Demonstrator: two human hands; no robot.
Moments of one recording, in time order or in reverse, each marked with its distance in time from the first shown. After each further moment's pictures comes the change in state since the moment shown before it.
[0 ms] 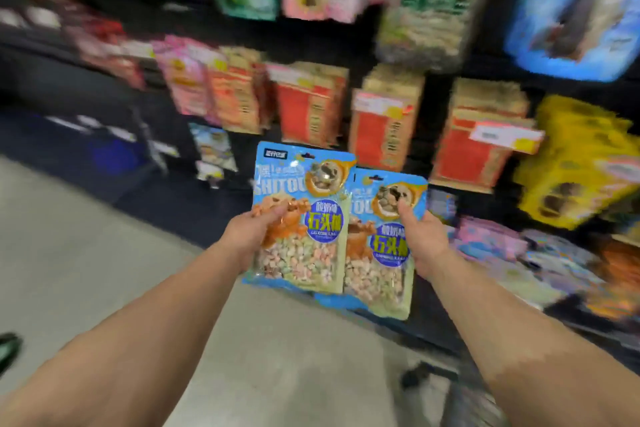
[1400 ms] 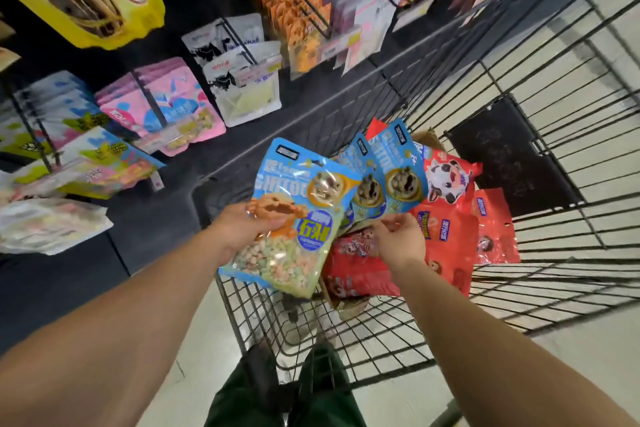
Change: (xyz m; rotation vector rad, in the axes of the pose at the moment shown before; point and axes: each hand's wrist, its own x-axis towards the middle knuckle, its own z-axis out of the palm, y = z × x) left_hand -0.024 -0.270 0.452 0.969 -0.896 -0.335; right_hand -0.058 0.354 -0.341 0.179 0.813 0.746
